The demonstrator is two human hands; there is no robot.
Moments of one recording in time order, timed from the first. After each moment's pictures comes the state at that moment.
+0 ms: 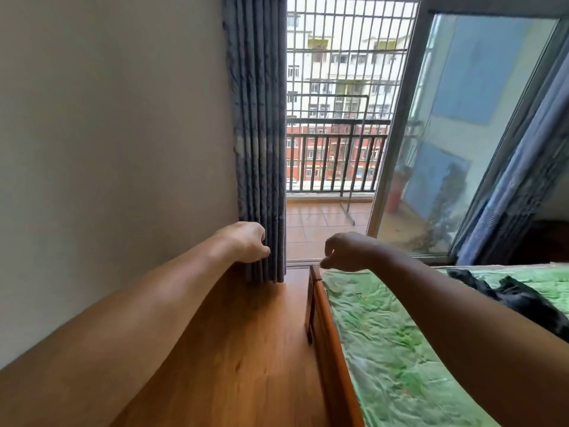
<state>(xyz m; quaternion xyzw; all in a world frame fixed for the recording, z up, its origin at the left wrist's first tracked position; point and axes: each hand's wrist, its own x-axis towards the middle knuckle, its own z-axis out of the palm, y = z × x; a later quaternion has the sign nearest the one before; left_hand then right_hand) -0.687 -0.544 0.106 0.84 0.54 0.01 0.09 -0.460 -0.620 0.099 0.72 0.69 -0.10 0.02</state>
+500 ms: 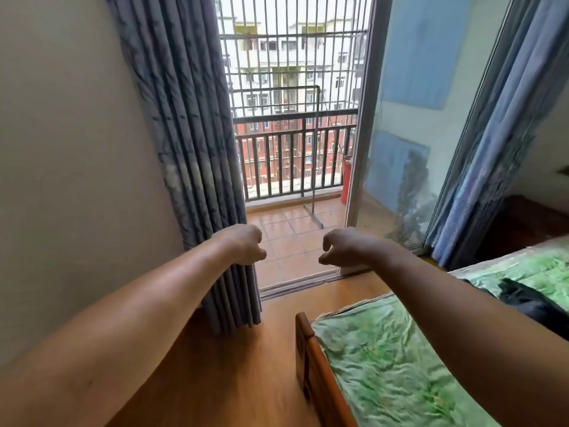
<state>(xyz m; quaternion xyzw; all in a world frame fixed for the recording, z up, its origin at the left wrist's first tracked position) -0.525 -0.165 0.116 0.90 0.44 -0.05 0.05 -0.311 -0.277 0.095 0.80 0.58 -0.13 -0.03</state>
